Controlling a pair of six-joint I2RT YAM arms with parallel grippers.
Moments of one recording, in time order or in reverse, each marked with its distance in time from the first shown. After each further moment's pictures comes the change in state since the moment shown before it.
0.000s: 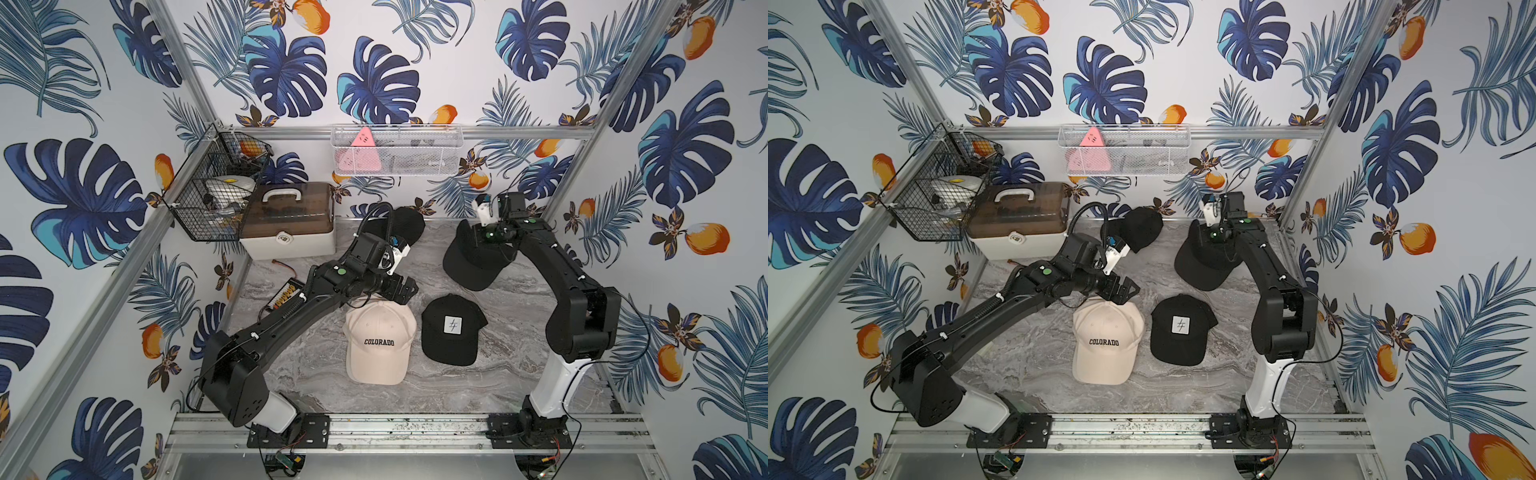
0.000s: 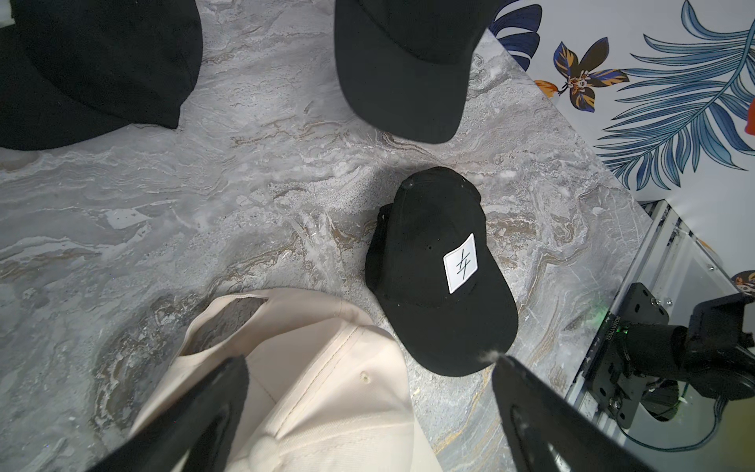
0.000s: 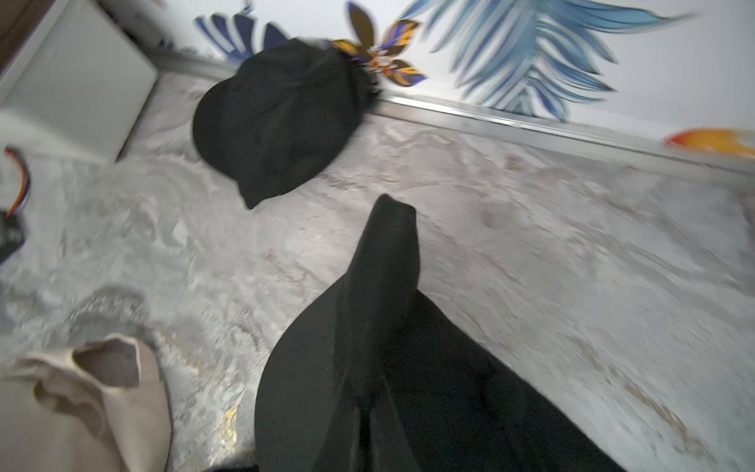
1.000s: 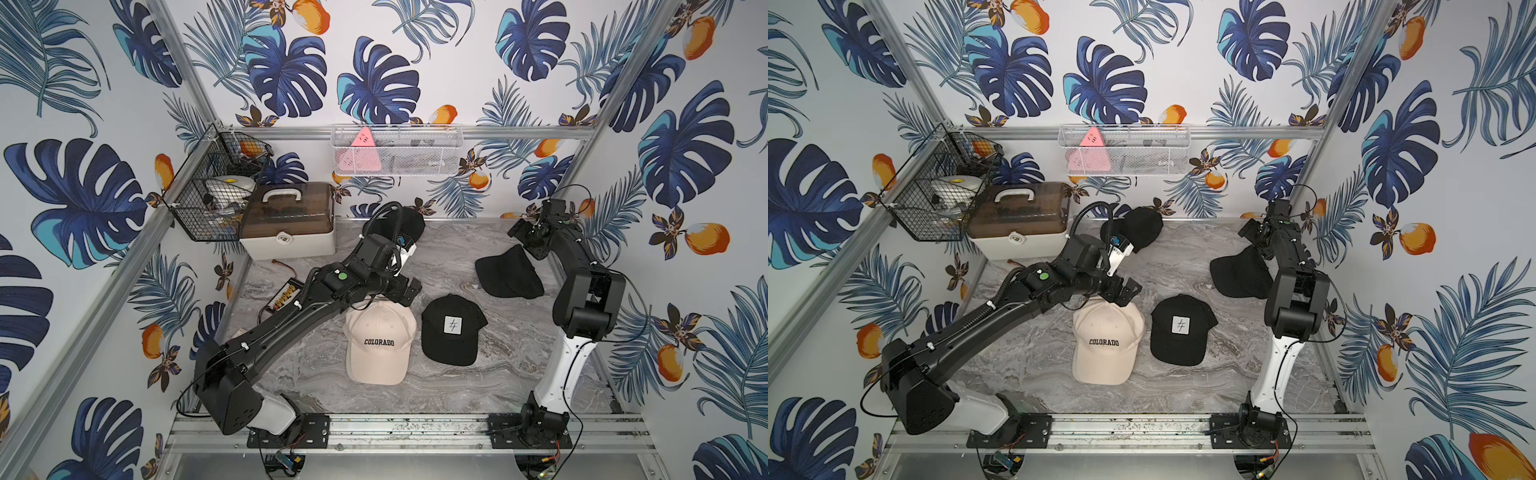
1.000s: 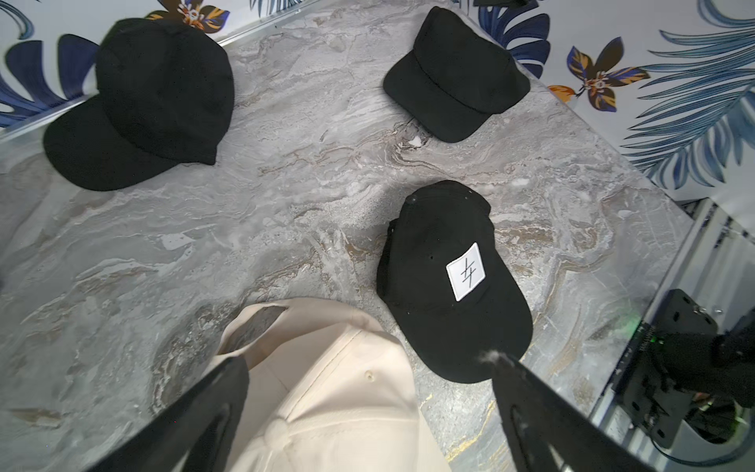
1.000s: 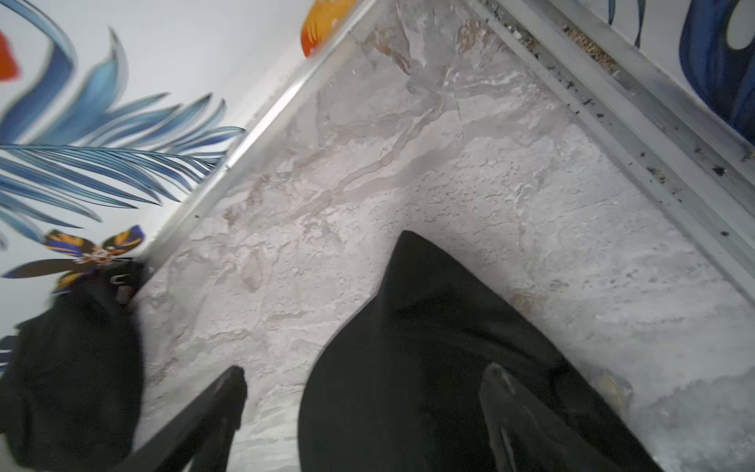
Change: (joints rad) left arm -0.076 -0.041 0.047 -0.037 -0.124 0.015; right arm -0.361 0.262 0.143 0.000 0.175 0.673
